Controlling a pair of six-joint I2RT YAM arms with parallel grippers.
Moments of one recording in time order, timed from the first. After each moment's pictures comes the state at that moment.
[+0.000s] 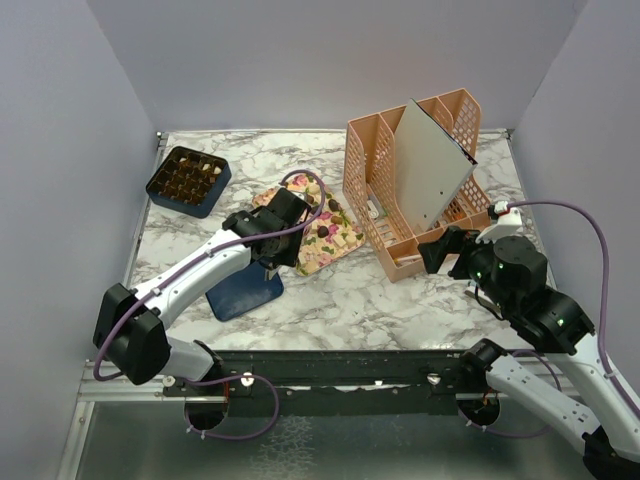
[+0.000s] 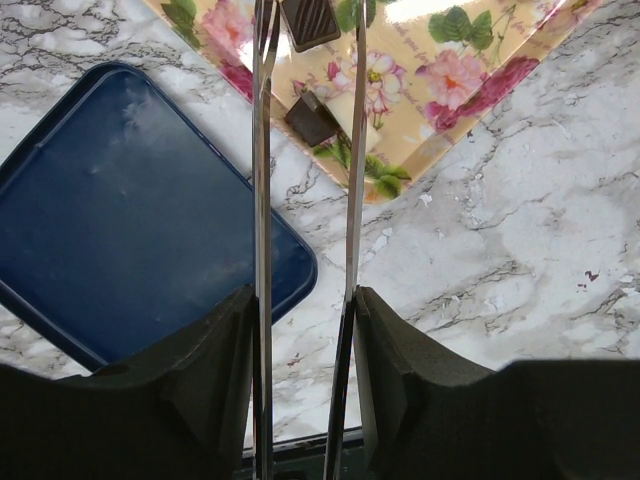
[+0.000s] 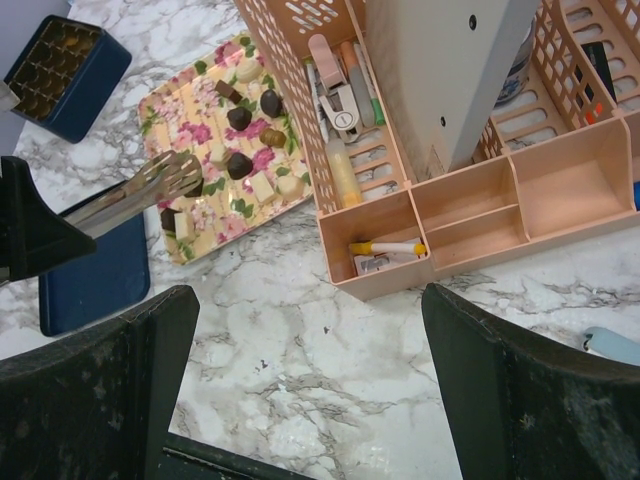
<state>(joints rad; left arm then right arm) -0.67 1.38 1.13 -0.81 -0.19 -0.36 0.62 0.58 0.89 -0.67 0.30 0.46</state>
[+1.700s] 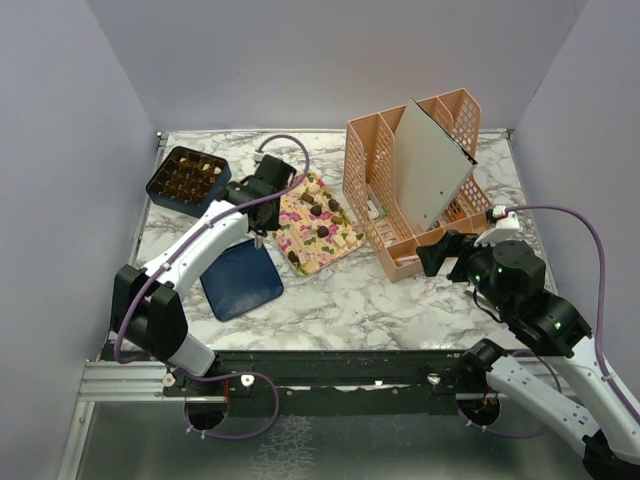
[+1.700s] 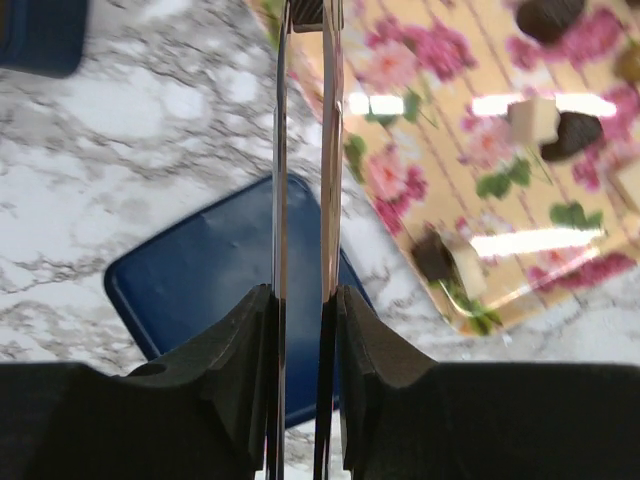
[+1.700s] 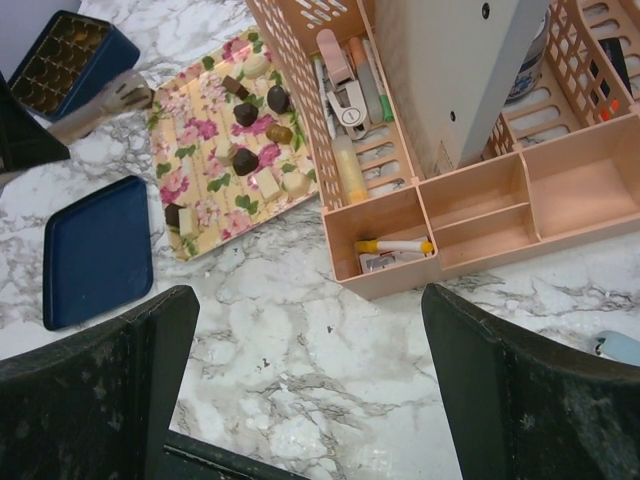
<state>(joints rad) -0.55 1.51 1.30 -0.82 -0.36 -0.34 0.62 0.56 0.85 -0.64 0.28 0.46</state>
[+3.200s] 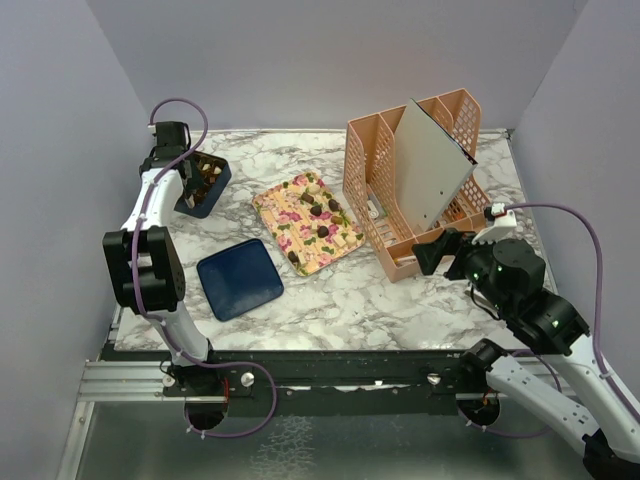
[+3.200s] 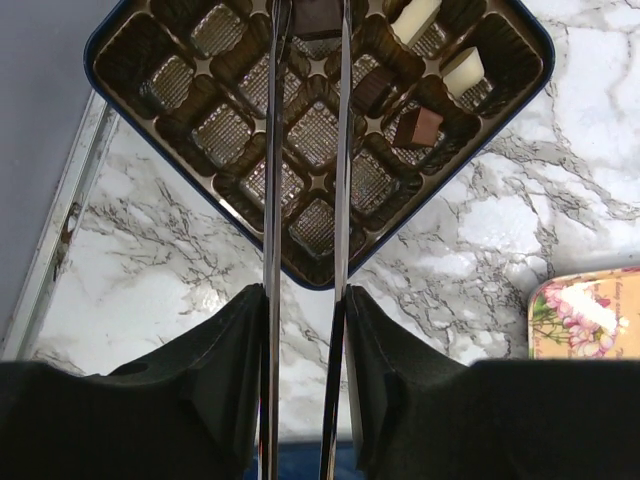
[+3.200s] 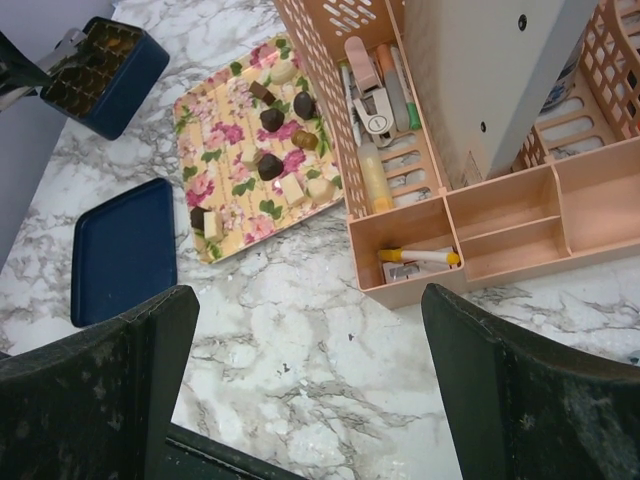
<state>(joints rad) 0.13 1.78 1.49 -0.55 -0.19 -0.25 0.62 0.56 0.84 -0.60 0.24 0.47</state>
